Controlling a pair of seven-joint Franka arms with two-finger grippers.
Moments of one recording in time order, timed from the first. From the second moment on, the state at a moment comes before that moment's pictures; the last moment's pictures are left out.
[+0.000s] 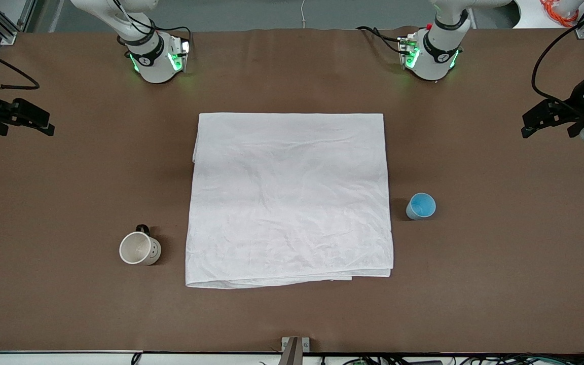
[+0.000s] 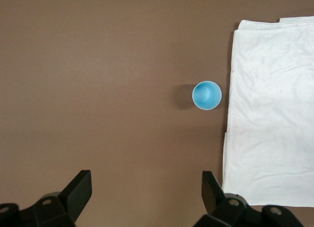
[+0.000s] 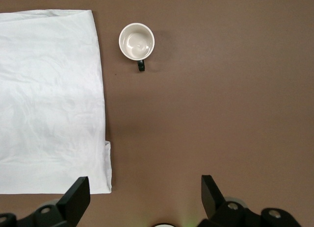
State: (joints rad) left arm -0.02 -0.06 -0.02 -1.66 0.02 1.62 -0.02; right arm -0.01 0.07 0.03 -1.40 0.01 1.40 0.04
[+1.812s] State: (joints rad) left arm -0.21 0.45 -0.05 -1.67 0.01 1.95 -0.11; right arm 0.08 0.38 0.04 -2.12 0.06 2.64 0.07
